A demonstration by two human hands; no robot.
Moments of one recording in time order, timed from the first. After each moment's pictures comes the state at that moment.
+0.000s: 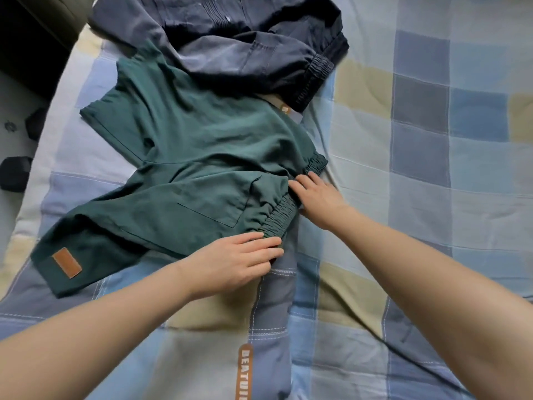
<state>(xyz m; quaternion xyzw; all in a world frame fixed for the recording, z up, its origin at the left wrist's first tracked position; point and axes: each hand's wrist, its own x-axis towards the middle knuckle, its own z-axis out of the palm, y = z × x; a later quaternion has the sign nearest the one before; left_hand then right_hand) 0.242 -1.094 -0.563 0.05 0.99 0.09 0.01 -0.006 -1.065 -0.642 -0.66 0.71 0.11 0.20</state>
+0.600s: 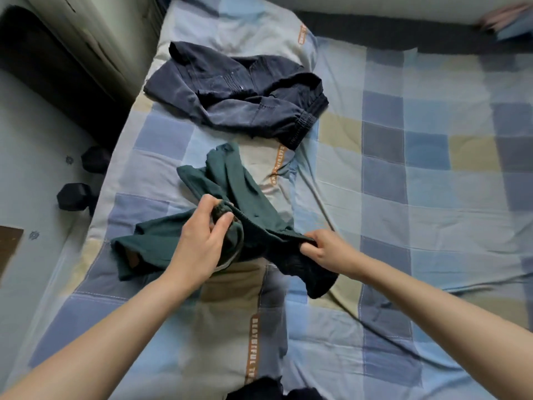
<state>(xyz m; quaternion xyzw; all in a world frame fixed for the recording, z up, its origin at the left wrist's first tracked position) 0.270 -1.066 -0.385 -0.49 0.73 0.44 -0.20 0.036 -0.963 -0.457 -0.53 0.69 -0.14 0.48</state>
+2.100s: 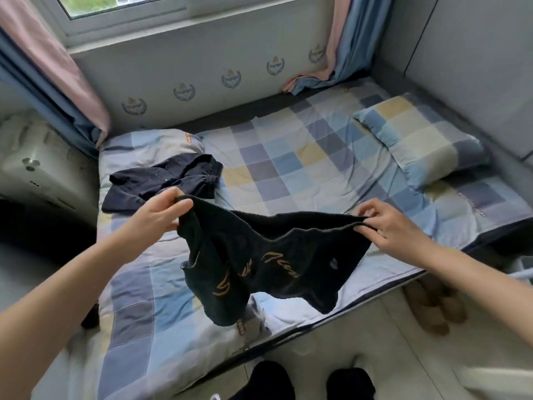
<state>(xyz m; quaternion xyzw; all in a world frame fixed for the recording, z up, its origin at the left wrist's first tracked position) 0.276 -0.930 -0.044 -0.25 0.77 0.59 -0.04 0.039 -0.552 -0.123 -0.45 0.86 -0.22 0.07</state>
